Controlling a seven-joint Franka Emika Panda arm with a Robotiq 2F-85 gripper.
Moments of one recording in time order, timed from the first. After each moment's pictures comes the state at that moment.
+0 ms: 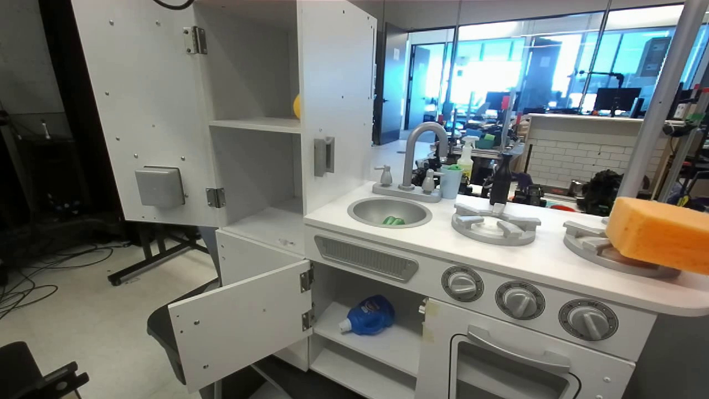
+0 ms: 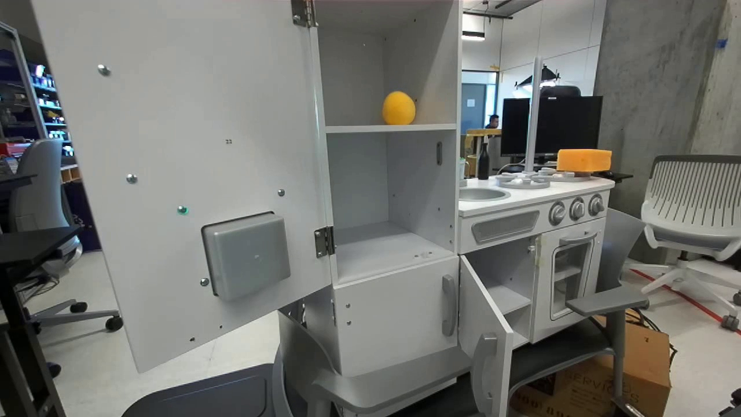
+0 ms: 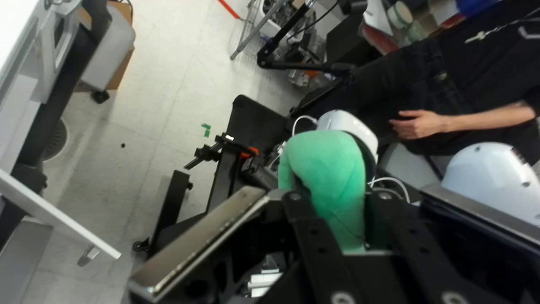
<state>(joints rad) 0.62 0.24 0.02 -1.49 -0.59 1.02 -1.52</state>
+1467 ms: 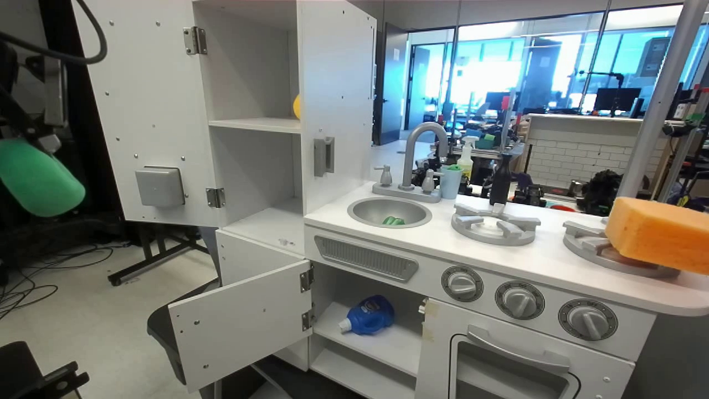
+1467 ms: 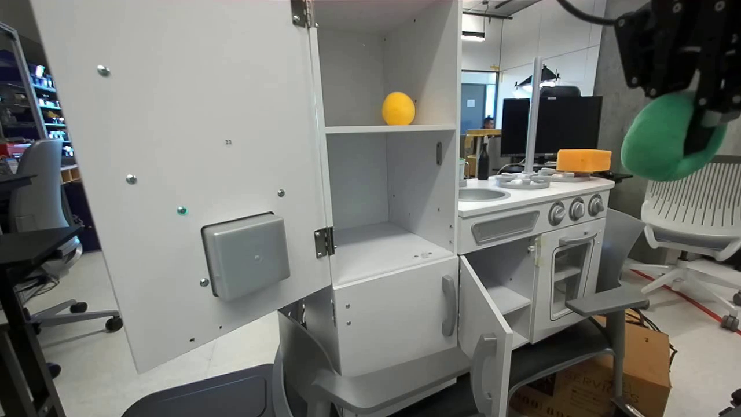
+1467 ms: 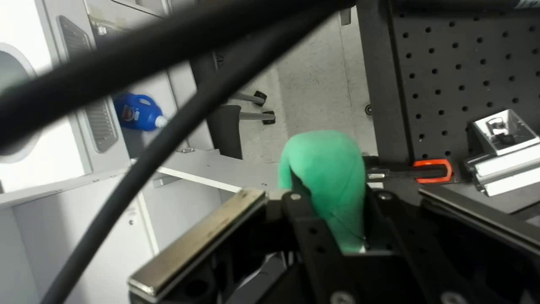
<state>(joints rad) 0.31 -0.52 0.14 -2.74 -0.43 2.31 -0.71</state>
